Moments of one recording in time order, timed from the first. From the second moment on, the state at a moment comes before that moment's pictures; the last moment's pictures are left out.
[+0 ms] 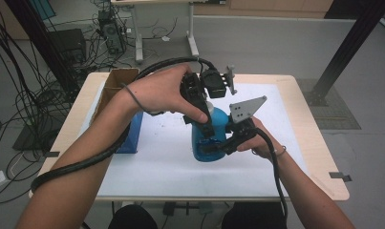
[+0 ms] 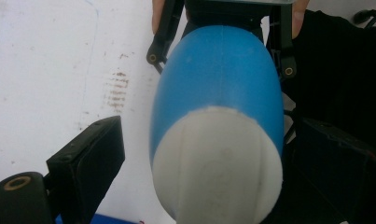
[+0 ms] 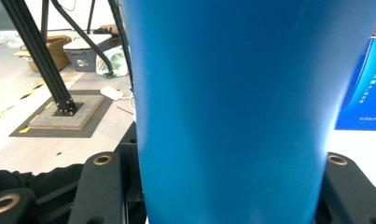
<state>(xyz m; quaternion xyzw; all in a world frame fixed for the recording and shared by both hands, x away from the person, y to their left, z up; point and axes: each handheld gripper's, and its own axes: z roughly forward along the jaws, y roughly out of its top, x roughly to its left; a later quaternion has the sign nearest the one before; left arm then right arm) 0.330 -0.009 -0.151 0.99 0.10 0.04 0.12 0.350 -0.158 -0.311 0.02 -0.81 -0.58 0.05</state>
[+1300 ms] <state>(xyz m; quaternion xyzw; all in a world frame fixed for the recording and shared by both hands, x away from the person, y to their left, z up) 0.327 -0.012 -0.149 0.99 0.09 0.04 0.11 0.350 -0.157 -0.310 0.02 -0.81 -0.58 0.05</state>
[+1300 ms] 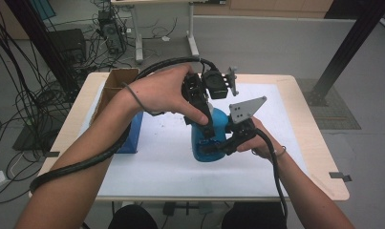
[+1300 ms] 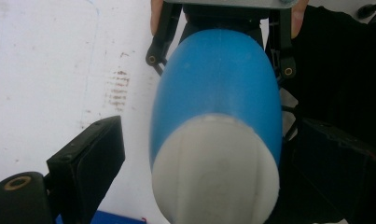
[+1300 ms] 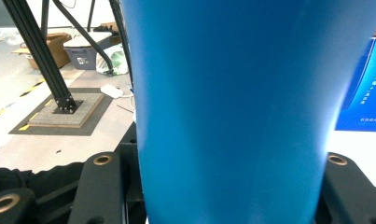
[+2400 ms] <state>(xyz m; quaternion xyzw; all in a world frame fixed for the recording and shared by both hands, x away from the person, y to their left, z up) 0.327 -0.023 -0.153 0.99 0.06 0.04 0.08 0.348 -0.154 -0.309 0.03 -0.81 -0.58 0.05</state>
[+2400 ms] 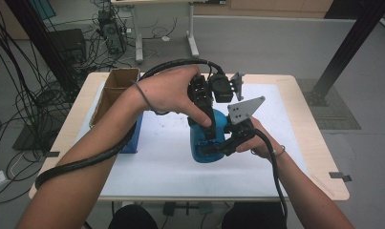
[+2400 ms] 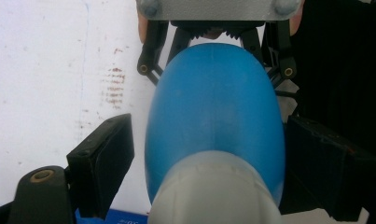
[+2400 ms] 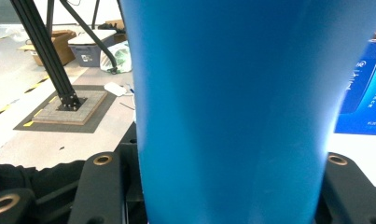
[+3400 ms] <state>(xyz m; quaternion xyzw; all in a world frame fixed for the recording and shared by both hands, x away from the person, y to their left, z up) 0.327 -0.027 -0.154 1.00 0.06 0.03 0.06 0.347 -0.155 -0.309 0.03 -0.81 -0.58 0.05</state>
